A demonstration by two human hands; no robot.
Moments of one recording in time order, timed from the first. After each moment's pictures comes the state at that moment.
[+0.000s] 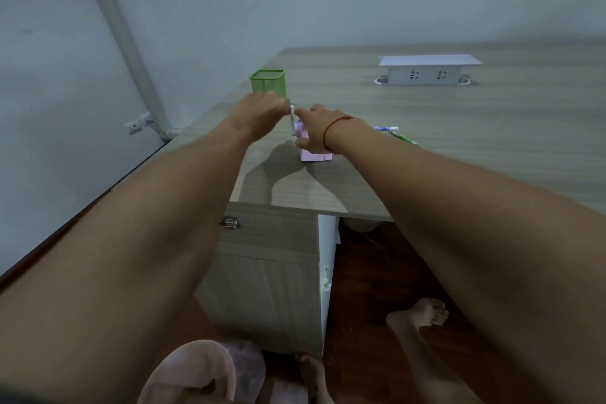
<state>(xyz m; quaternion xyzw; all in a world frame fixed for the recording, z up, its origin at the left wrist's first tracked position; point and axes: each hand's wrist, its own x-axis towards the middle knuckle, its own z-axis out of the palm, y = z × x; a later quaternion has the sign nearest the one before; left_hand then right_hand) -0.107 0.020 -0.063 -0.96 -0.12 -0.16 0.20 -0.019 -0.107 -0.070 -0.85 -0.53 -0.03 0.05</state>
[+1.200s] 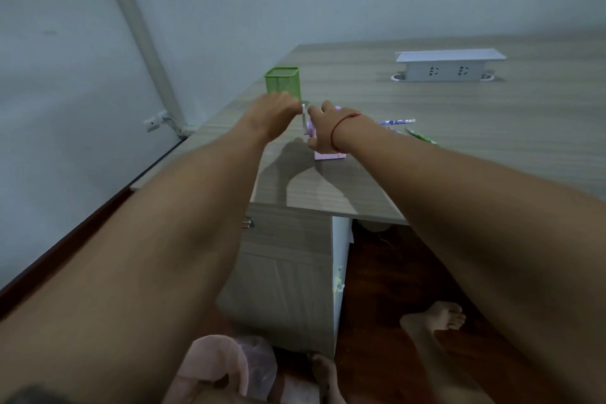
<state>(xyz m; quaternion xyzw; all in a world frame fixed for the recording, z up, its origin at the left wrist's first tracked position) -0.101 0.021 -0.063 -0.96 -0.14 -0.14 0.22 -0.018 -0.093 -0.074 -0.86 -0.51 -0.05 0.01</state>
